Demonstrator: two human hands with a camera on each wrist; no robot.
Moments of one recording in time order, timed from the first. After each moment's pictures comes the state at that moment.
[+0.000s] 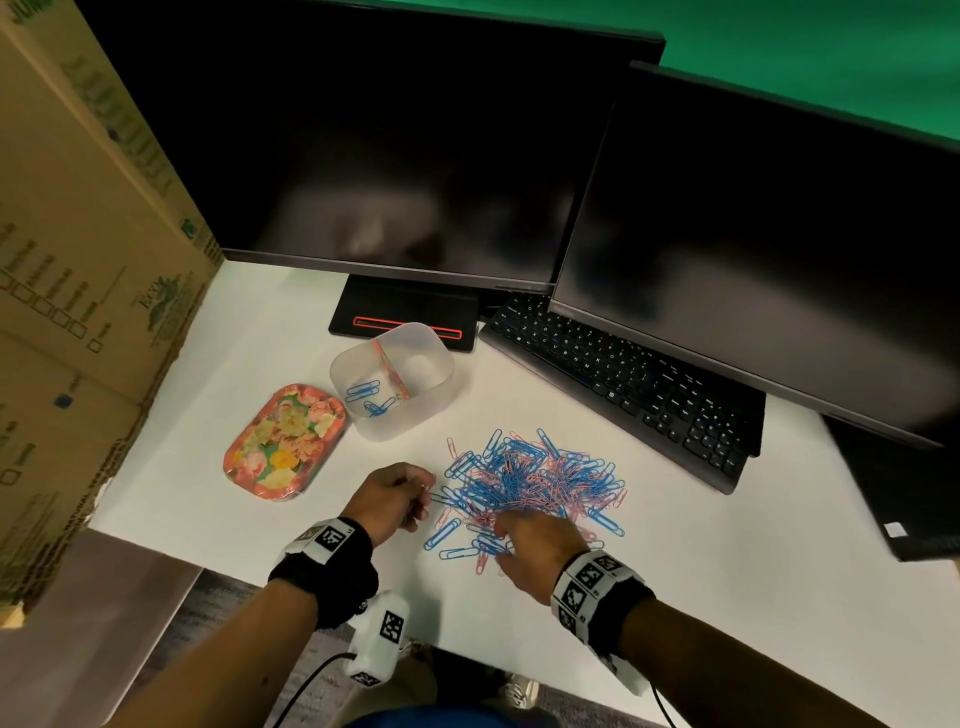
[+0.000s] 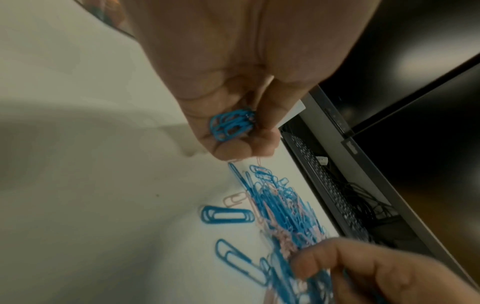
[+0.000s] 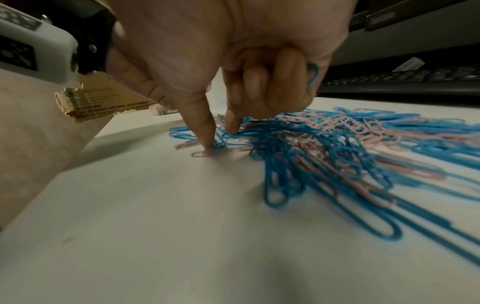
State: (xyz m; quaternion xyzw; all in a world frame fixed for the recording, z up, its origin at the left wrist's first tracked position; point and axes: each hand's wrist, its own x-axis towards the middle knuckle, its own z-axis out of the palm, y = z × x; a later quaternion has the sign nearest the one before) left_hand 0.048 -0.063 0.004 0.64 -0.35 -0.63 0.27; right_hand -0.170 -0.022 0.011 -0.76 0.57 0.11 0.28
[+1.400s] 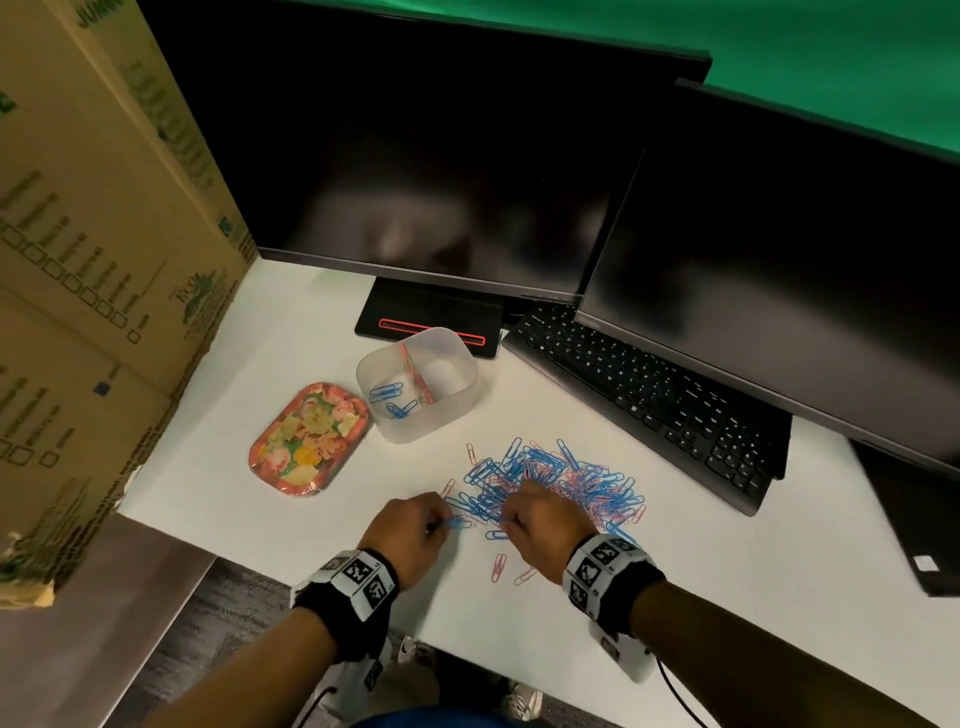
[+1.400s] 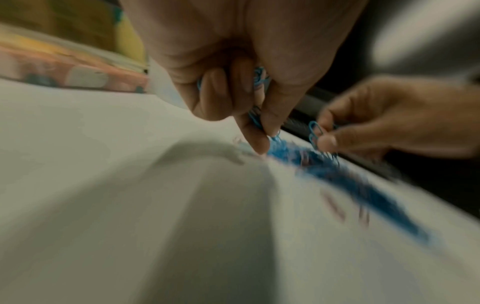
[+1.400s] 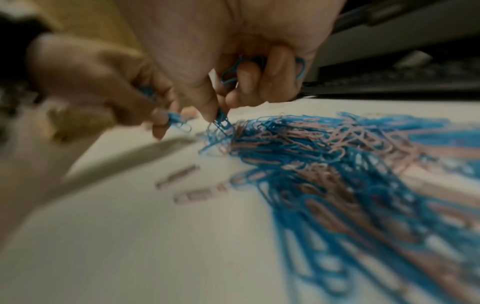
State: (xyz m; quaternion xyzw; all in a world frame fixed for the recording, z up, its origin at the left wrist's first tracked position) left_hand 0.052 -0.033 0.001 0.64 -0.66 -0.38 0.10; right_hand -0.160 -0.051 0.009 -0.79 0.54 0.00 0.28
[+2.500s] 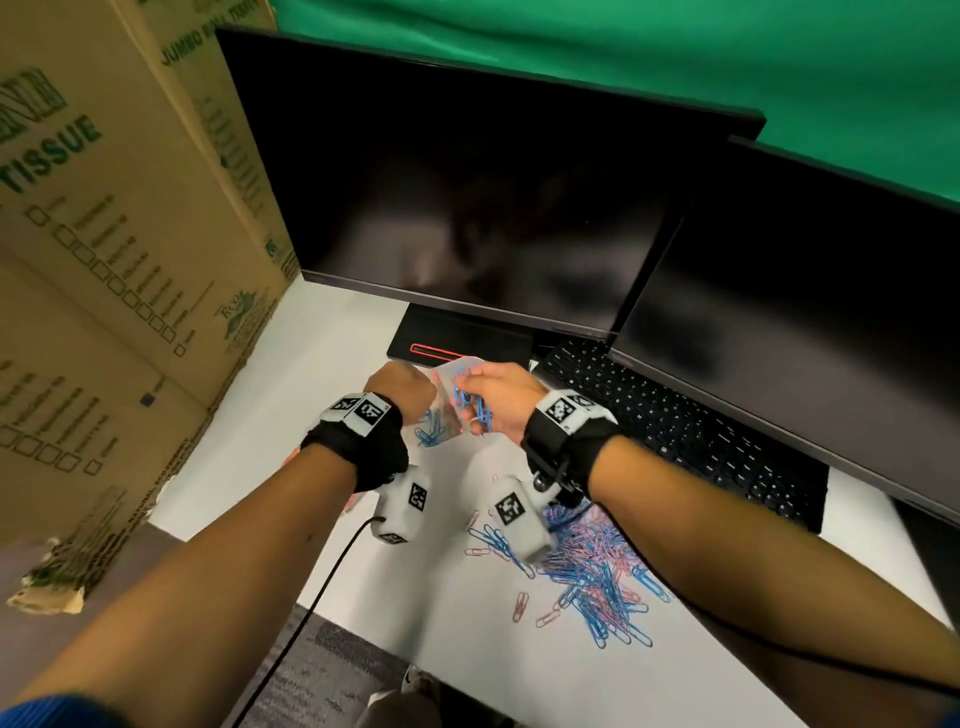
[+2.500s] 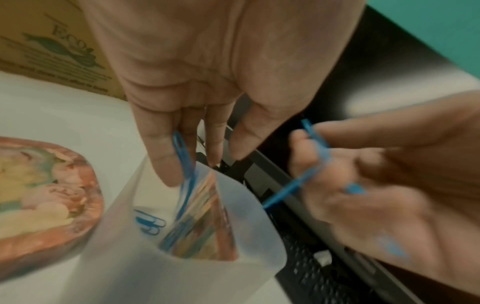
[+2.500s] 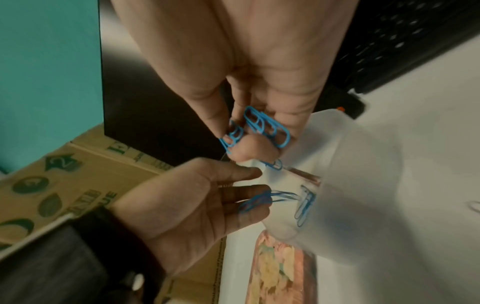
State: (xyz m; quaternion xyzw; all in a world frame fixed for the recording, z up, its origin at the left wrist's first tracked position) left_hand 0.101 -0.193 0.082 0.76 -0.47 -0.41 0.19; right_hand -0.048 -0.188 0.113 -0.40 0.54 -0.25 0.69
